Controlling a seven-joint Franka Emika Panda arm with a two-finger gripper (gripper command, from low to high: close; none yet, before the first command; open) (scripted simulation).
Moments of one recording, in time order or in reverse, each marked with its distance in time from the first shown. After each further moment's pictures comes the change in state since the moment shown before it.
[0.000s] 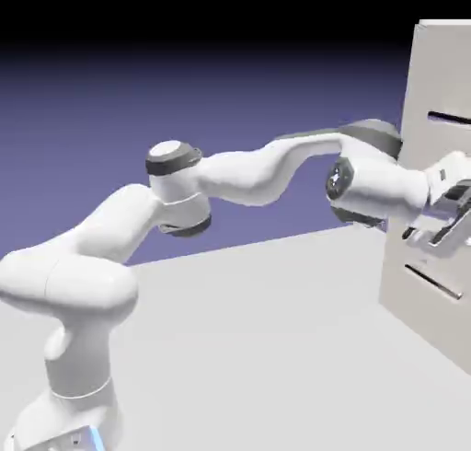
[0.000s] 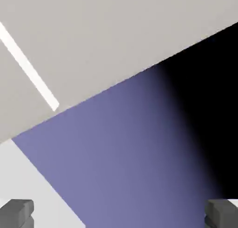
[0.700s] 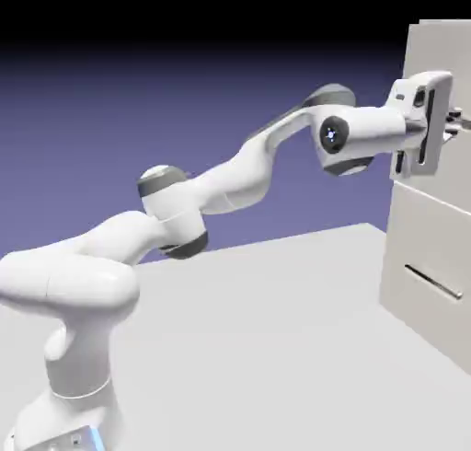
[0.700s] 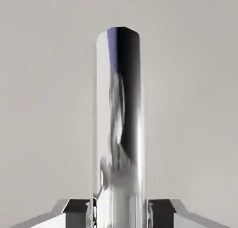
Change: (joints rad) arm 0.069 0.158 -0.143 0.070 0.191 -0.059 -0.177
